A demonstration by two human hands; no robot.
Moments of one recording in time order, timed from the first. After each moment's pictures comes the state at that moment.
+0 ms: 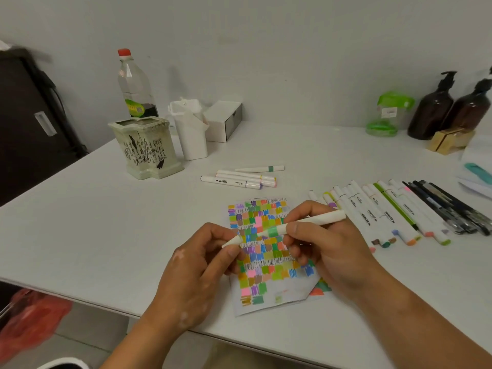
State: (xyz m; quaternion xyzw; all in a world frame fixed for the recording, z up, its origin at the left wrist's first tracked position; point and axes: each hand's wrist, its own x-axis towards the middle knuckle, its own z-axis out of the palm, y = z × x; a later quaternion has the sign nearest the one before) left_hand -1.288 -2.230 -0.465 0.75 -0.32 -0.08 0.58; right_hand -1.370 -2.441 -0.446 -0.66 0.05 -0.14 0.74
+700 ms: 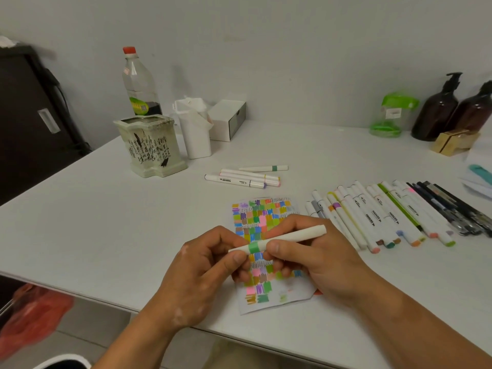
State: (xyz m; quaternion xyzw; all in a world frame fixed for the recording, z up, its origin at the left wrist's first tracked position) left_hand -1.279 -2.223 -0.466 0.71 -0.36 -0.14 0.59; right_hand -1.369 -2.423 -0.449 -0.71 0.01 -0.09 0.70
